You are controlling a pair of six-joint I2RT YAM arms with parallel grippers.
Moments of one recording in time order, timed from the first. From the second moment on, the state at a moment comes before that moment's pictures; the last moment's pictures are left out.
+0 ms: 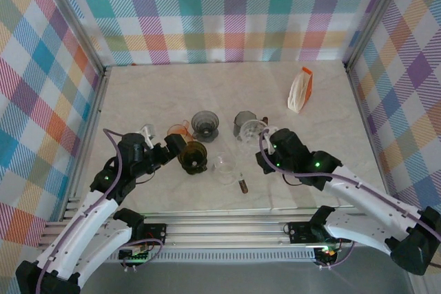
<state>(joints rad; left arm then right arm) -0.40 0.68 0.60 -0.45 0.22 -0.94 0.86 0.96 0.84 -0.66 0.09 0.32</state>
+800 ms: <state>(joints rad) -0.40 0.66 0.60 -0.45 0.22 -0.92 1.07 1.25 1.04 -0.79 0.09 0.25</state>
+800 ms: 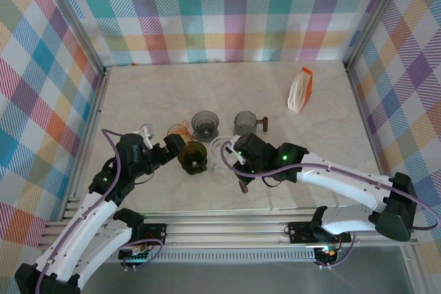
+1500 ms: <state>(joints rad) -0.40 0.66 0.59 -0.45 0.22 -0.92 1.07 1.28 1.09 -0.86 0.09 0.27</state>
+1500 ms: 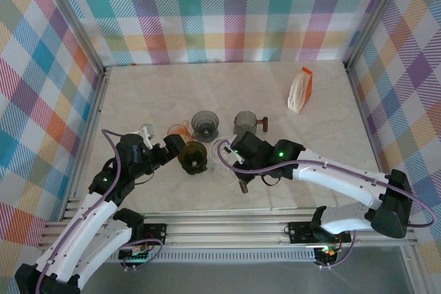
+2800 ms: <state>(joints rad) -0.40 0.70 0.62 -0.56 0.15 -0.95 0.31 1.38 1.17 -0.64 0.12 0.43</state>
